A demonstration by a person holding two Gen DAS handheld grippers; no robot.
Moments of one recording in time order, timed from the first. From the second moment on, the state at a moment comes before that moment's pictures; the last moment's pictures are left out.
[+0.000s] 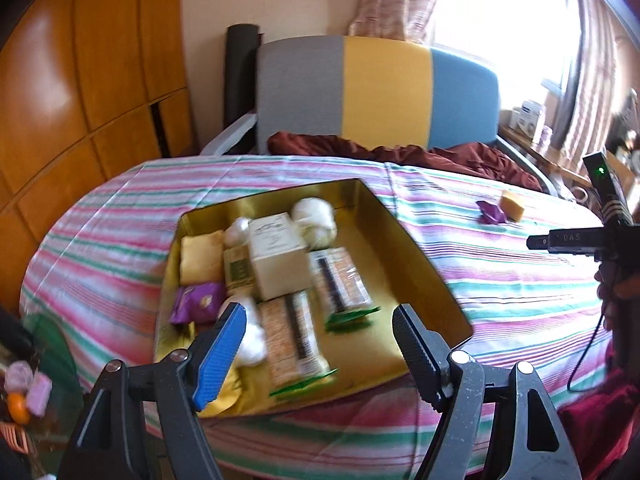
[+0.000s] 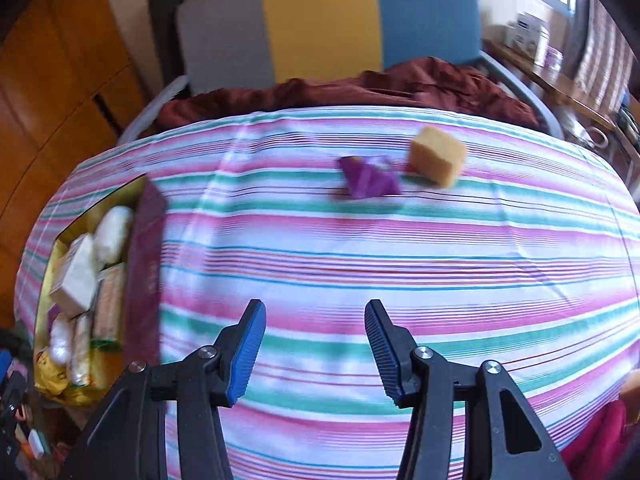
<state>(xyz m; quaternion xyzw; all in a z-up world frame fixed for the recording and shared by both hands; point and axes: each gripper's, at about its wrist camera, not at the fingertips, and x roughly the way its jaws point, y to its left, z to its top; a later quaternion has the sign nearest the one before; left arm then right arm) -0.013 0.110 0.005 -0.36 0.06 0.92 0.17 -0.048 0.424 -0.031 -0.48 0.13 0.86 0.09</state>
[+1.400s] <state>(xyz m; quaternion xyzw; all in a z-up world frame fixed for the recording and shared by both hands) -0.145 0.453 -0.048 -0.39 0.26 0.79 0.39 -0.027 0.594 -0.070 -0.46 0.37 0.78 0.18</state>
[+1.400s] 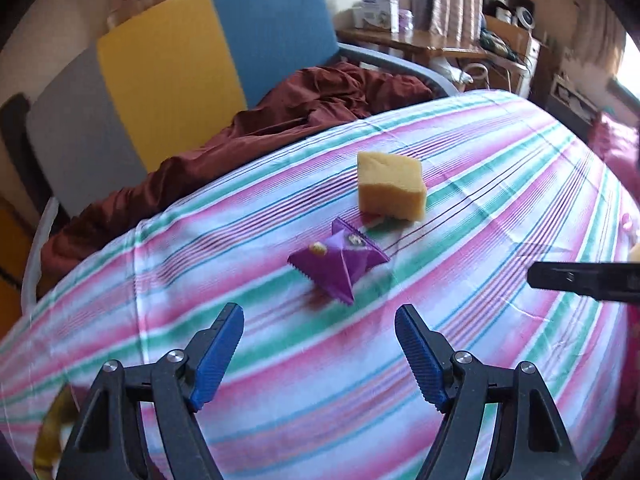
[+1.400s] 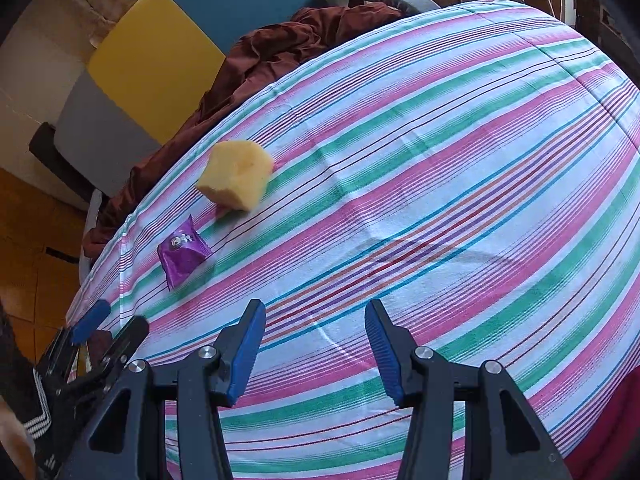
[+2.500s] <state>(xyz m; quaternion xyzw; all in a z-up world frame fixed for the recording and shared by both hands) -0.109 0.440 -0.091 -0.47 0.21 0.78 0.36 -0.028 0.599 -0.073 -0.47 0.38 0.78 0.18</state>
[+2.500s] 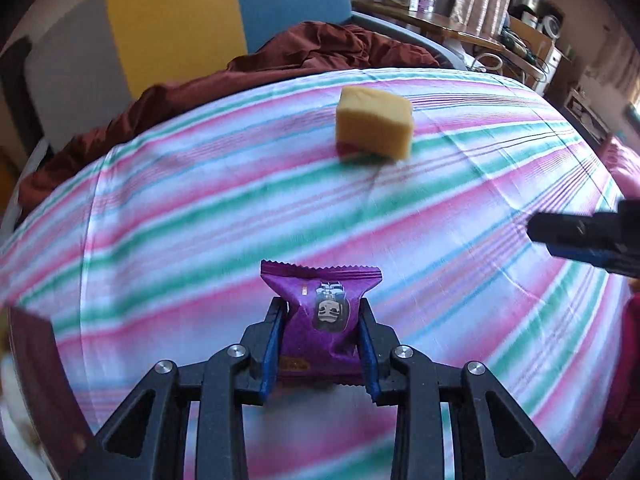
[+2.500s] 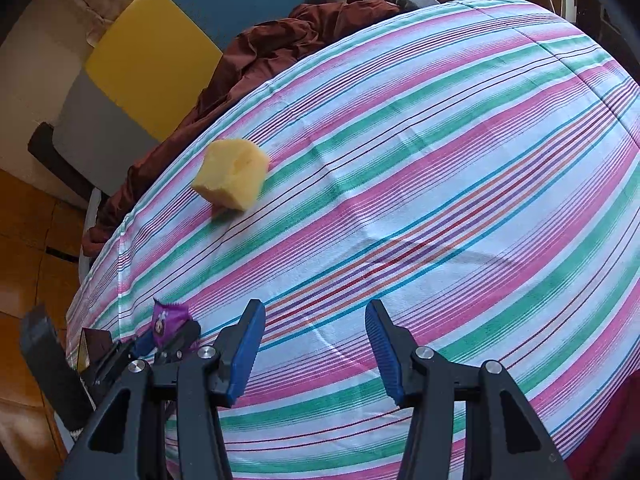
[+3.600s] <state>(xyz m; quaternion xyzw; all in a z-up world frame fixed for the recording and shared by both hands) -0.034 0.360 -0.100 -0.41 0.09 0.81 0.40 -0.187 0.551 -0.069 -0.54 0.01 0.83 0.14</state>
